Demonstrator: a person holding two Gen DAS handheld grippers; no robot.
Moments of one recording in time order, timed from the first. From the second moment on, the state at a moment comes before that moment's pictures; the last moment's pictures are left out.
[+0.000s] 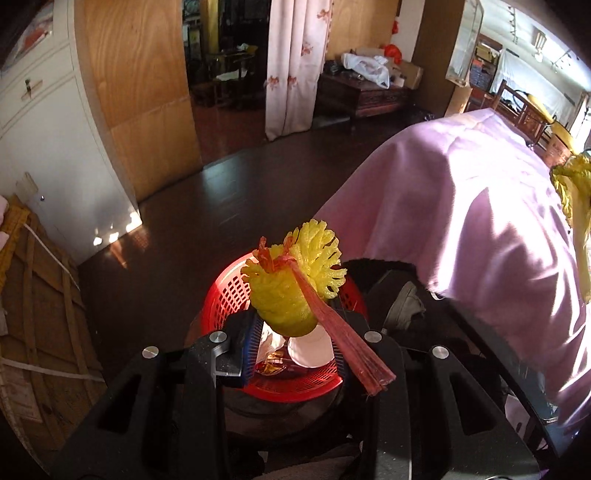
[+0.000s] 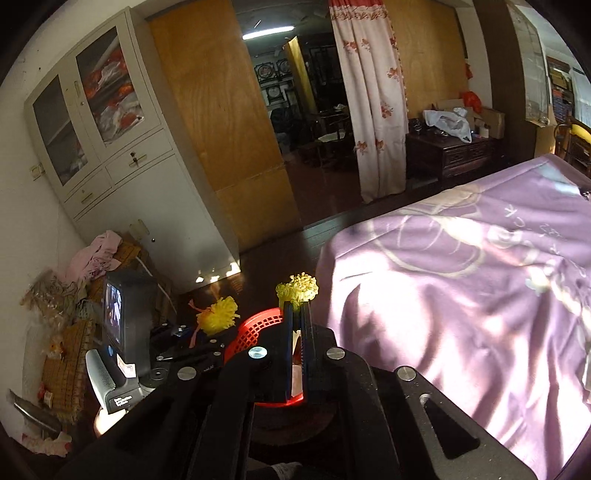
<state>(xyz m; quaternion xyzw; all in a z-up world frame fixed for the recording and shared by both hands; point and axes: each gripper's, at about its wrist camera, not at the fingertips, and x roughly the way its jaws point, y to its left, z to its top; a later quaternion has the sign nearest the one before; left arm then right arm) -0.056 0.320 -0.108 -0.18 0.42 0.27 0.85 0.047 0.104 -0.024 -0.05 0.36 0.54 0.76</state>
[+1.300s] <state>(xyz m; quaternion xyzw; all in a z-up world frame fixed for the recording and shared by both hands) -0.077 0.391 -0.145 -0.27 0.44 0.30 0.80 0.034 0.198 -0.089 -0.10 0.43 0.56 0.70</state>
